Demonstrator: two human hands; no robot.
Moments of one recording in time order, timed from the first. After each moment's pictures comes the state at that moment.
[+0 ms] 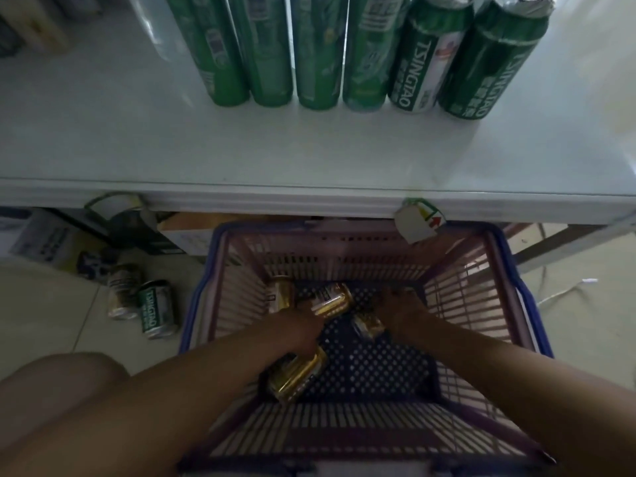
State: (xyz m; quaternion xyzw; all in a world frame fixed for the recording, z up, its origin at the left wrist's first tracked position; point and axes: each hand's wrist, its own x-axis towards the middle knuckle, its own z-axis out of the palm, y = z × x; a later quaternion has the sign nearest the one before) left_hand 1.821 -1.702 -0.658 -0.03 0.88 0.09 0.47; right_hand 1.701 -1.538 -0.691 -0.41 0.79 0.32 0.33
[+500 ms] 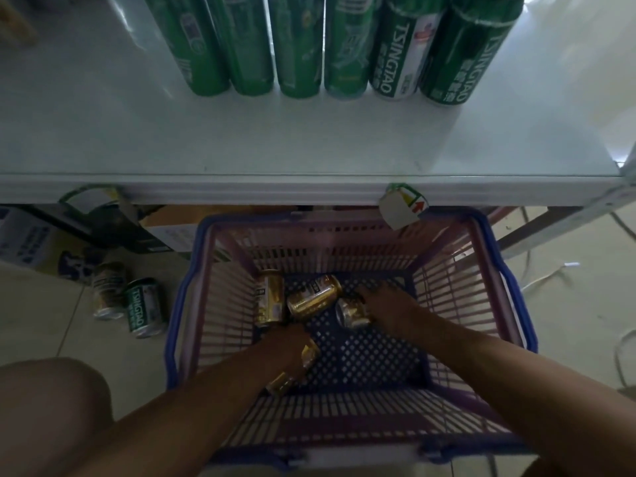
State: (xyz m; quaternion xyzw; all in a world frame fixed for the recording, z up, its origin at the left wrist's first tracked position) left_hand 1.860 -1.691 -0.708 -0.11 0.86 0.17 0.47; right_hand 1.701 -1.519 -0.717 -0.40 0.85 0.12 0.32
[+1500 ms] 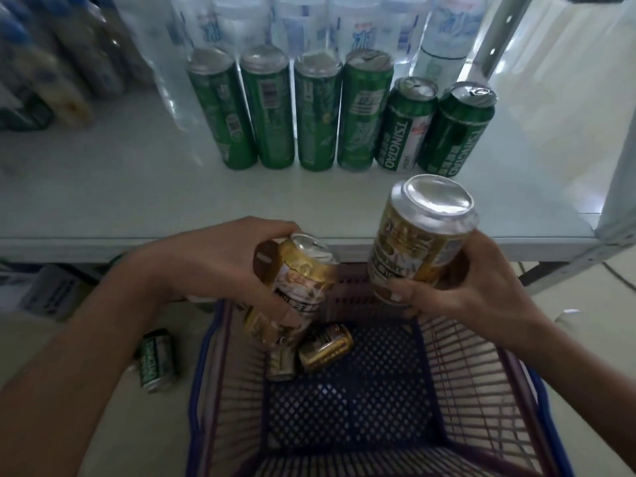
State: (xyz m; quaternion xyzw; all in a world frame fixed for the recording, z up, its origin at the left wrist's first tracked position) left_hand 1.812 -1.799 -0.402 -0.01 0.89 0.42 0.20; right_hand 1.702 -1.522 -0.449 -0.33 0.75 -0.55 0.16
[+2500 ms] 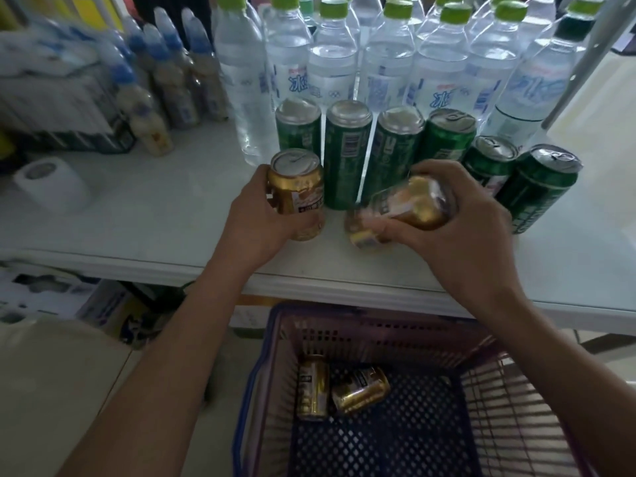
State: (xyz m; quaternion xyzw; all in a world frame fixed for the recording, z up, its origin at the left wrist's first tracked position) left_hand 1.774 -1.874 -0.442 -0.24 0.80 0.50 -0.23; right_hand 1.687 -1.650 -0.406 -0.30 0.83 -0.46 -0.04
